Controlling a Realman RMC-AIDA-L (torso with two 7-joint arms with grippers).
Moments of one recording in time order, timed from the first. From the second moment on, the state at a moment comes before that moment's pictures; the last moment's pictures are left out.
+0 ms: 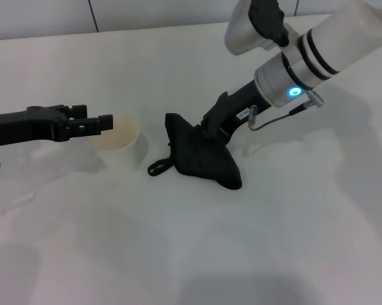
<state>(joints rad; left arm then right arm) -0.90 -2.06 2.85 -0.62 -0.22 1.59 -1.53 1.22 2.01 -2.82 0.18 -0.29 -1.17 1.51</state>
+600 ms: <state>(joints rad) -0.90 -2.06 2.85 -0.62 -0.21 1.59 -1.53 1.26 2.02 -2.82 0.09 -0.29 -1.19 1.48</state>
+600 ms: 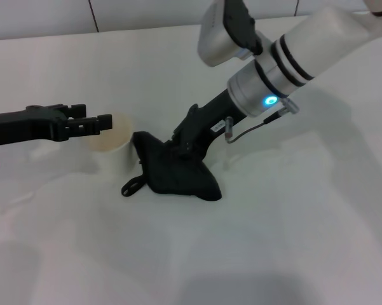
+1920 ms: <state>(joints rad) -0.91 -2.06 2.85 -0.62 -0.21 1.59 -1.53 1.25 2.01 -2.82 0.10 -0.34 -0.97 1.57</state>
